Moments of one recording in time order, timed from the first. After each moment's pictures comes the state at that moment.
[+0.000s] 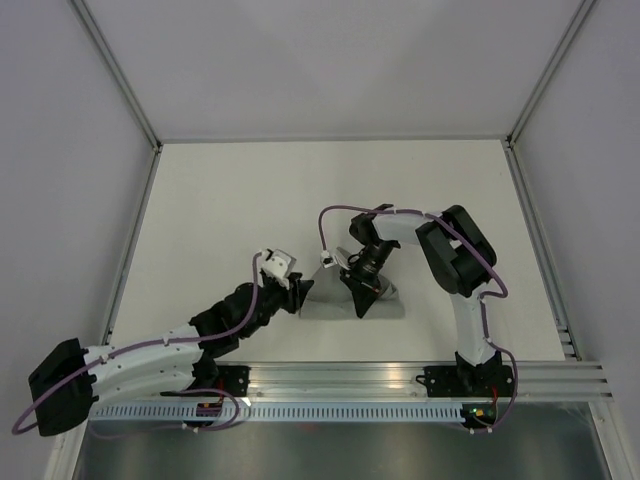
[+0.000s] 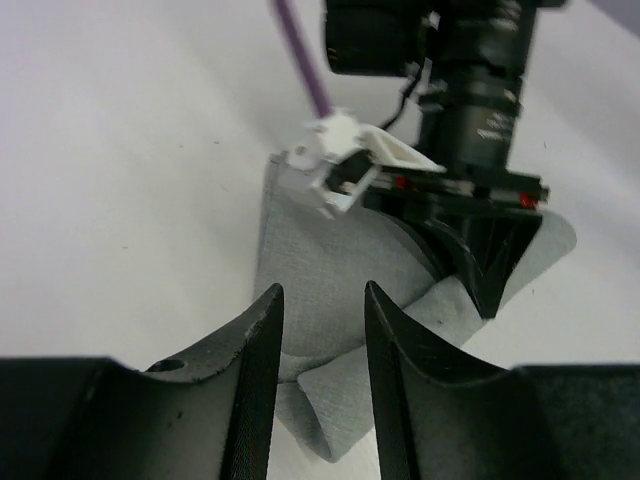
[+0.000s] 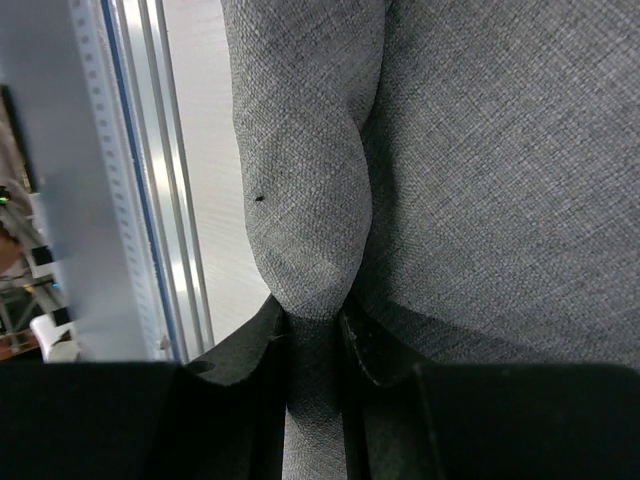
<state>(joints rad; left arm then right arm) -0.97 0.80 0.27 0.34 -0.33 -0.26 0.59 2.10 1.31 -1.08 -0.82 -0.87</state>
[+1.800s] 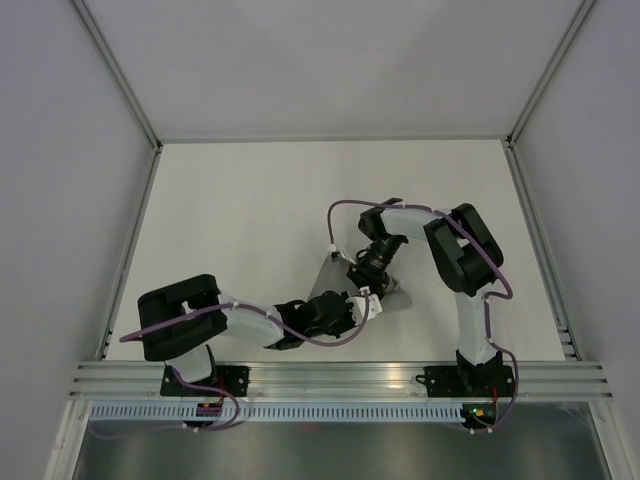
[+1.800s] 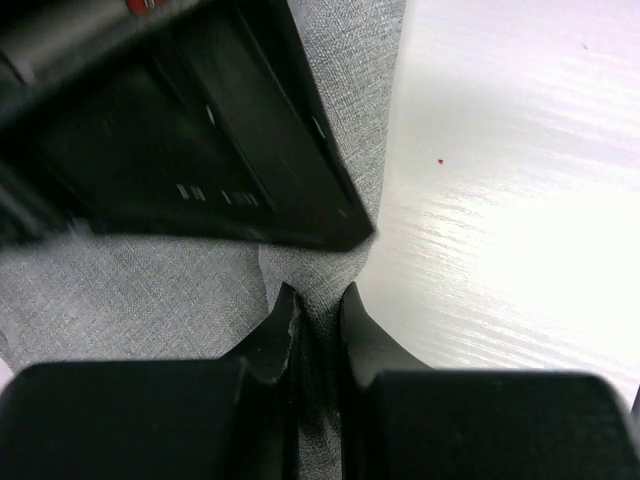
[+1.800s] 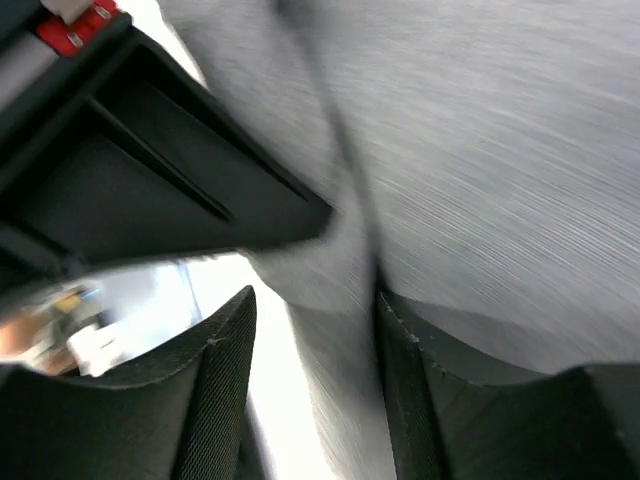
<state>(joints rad) -1.24 1.65 0.56 0.54 -0.14 0.18 0.54 2.11 1.34 -1.20 -0.81 -0.83</state>
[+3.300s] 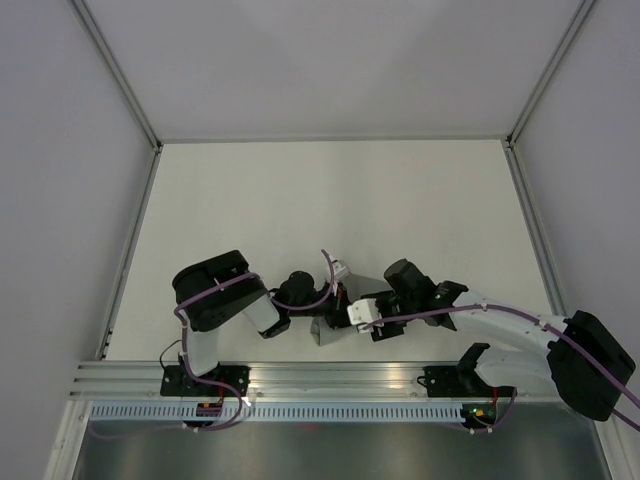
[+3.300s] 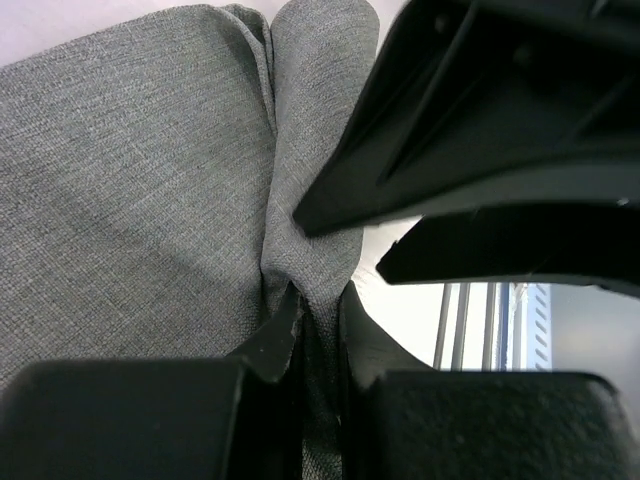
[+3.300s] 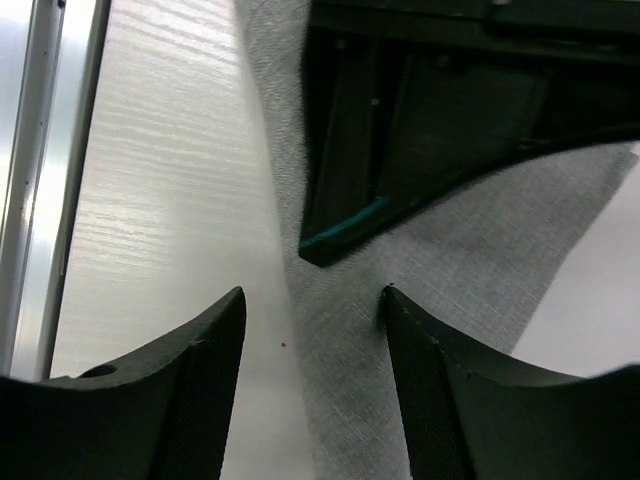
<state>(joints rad) -0.95 1.91 0.43 1.16 0.48 -0.55 0.79 1.14 0.50 -0.35 -0.47 -0.96</state>
